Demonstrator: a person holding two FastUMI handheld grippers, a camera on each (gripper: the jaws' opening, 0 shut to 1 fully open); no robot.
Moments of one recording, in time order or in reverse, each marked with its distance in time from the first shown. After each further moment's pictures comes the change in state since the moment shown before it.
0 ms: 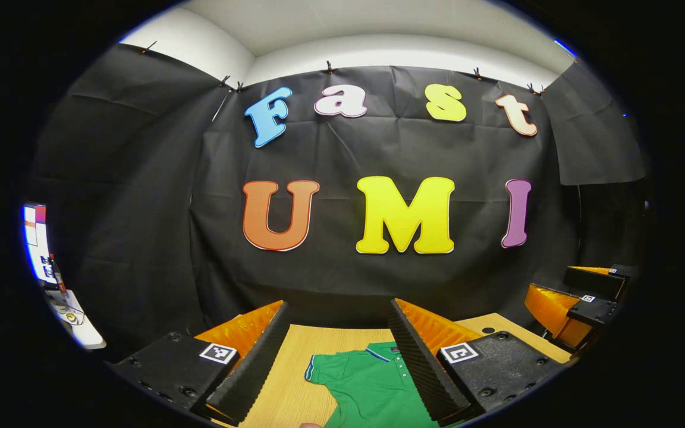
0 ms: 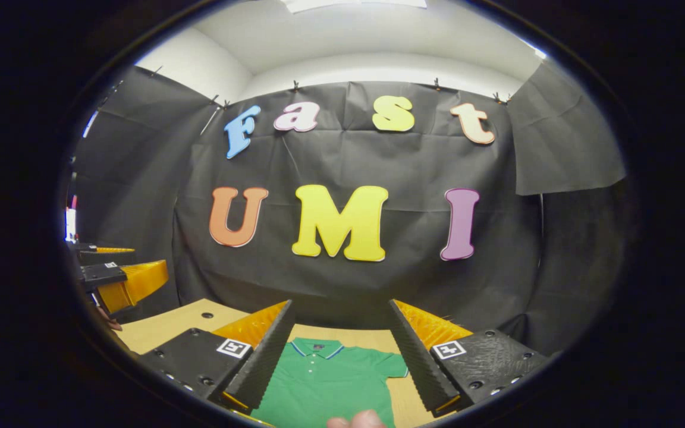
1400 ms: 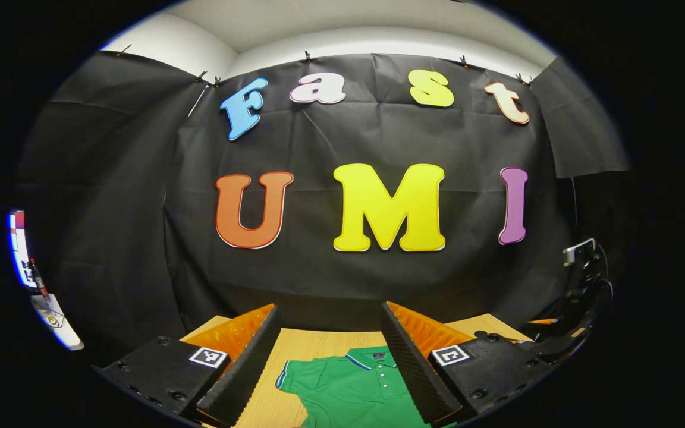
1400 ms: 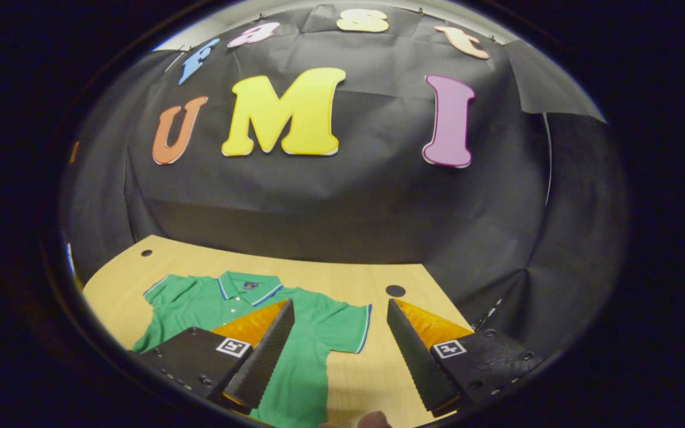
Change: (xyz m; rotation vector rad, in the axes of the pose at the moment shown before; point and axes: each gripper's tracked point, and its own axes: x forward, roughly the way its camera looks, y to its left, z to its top) left arm 0.067 -0.049 -0.018 0.017 0.057 0.027; right arm 0.166 -0.154 -0.201 -0.002 0.424 -0.091
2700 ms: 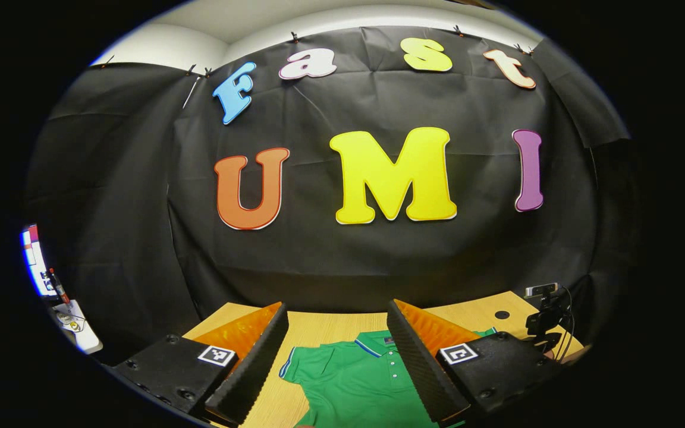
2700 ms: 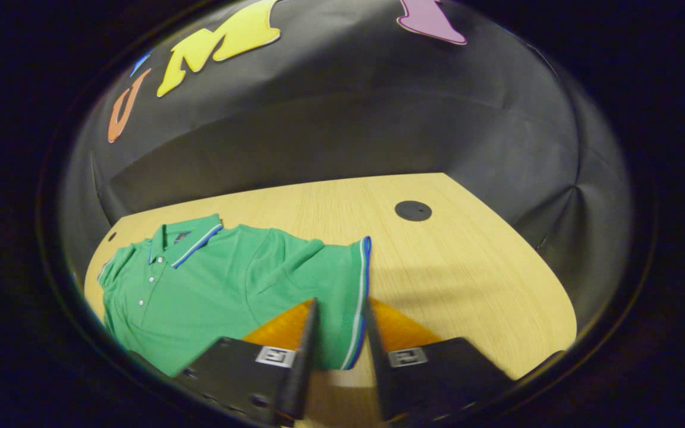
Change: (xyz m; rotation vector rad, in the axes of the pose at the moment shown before) left arm 0.025 -0.030 -0.030 0.065 0.095 0.029; right arm 0.166 -0.027 -0.145 0.160 0.293 0.060
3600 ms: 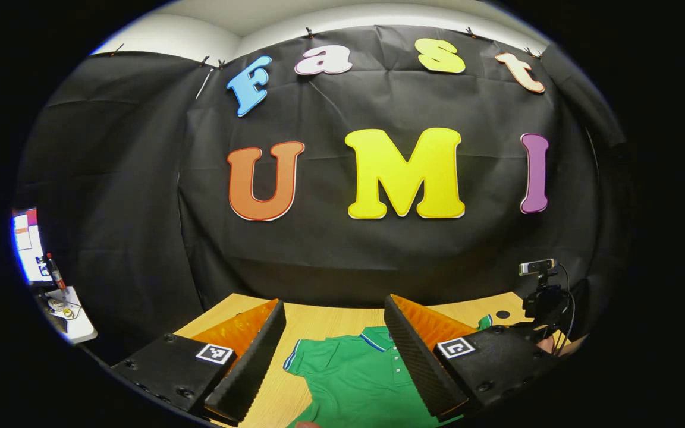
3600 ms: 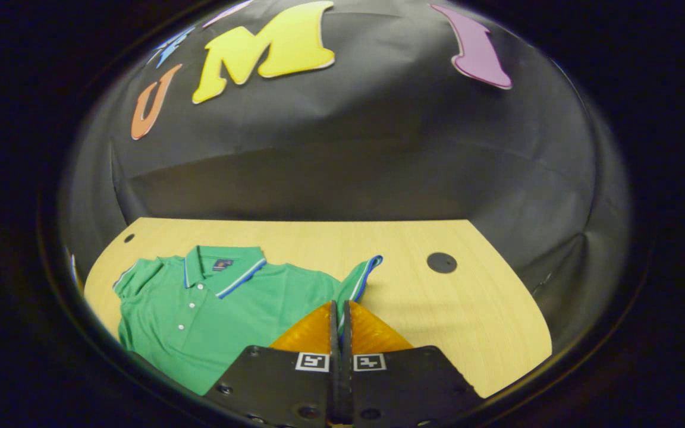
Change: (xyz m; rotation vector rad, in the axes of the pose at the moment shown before) left arm -0.012 0.032 -0.006 -0.063 -0.009 0.062; right arm -0.030 0.072 0.067 -0.144 -0.113 0.045
